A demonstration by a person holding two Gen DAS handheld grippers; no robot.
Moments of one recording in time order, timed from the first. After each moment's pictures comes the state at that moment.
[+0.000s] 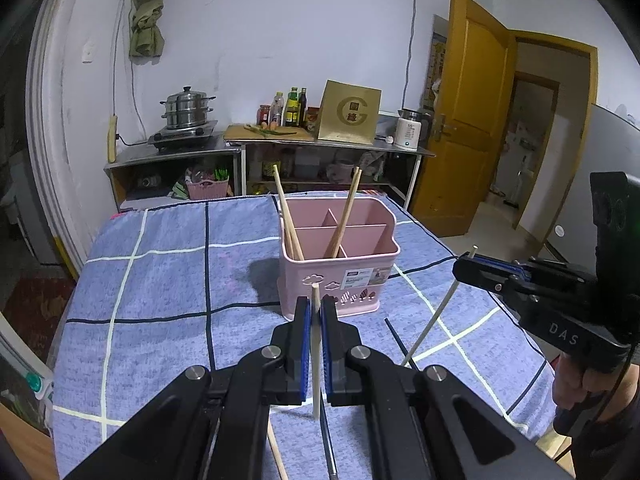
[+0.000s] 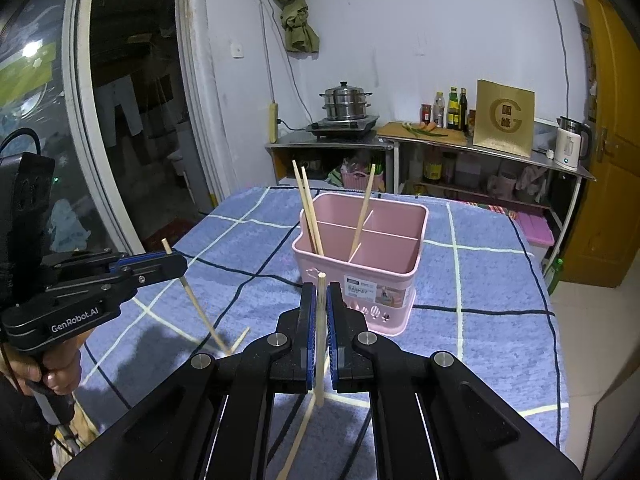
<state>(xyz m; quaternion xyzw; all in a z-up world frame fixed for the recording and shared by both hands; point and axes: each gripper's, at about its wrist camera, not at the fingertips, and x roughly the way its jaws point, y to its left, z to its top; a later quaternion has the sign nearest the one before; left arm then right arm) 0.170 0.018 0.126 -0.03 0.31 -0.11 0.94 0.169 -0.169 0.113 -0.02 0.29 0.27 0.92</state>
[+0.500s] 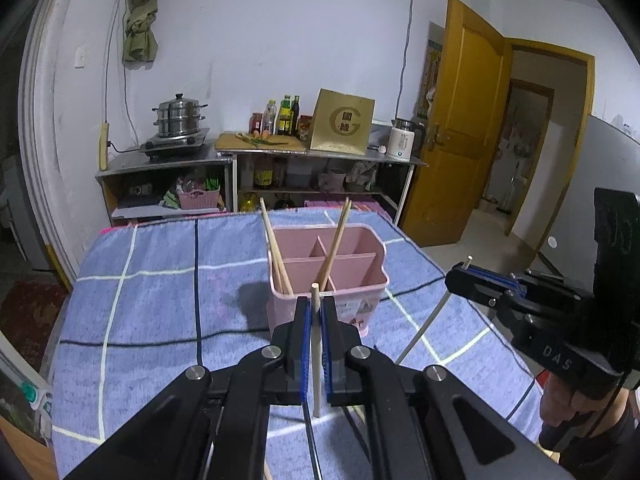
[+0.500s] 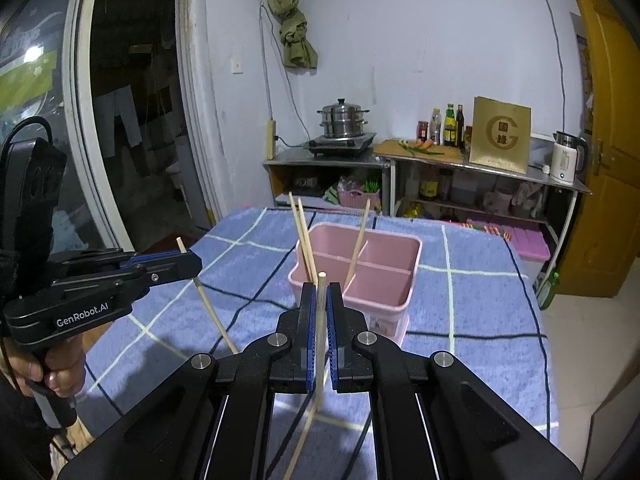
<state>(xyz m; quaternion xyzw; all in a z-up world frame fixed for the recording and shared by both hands) 0.192 0.014 0.153 -0.04 0.30 -0.12 0.95 0.179 -0.169 0.138 -0.01 0.26 0.26 0.93</state>
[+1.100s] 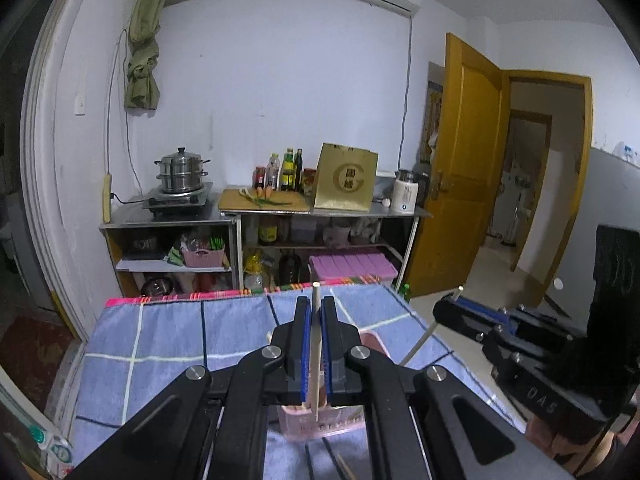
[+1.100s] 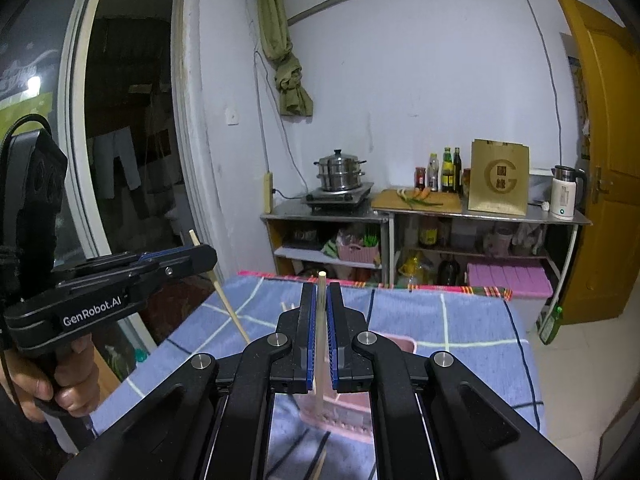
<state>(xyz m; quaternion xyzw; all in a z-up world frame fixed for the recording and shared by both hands) 0.249 0.013 0.237 -0.03 0.22 -0.11 0.97 0.225 -0.162 0.199 0.02 0.19 0.26 0.95</state>
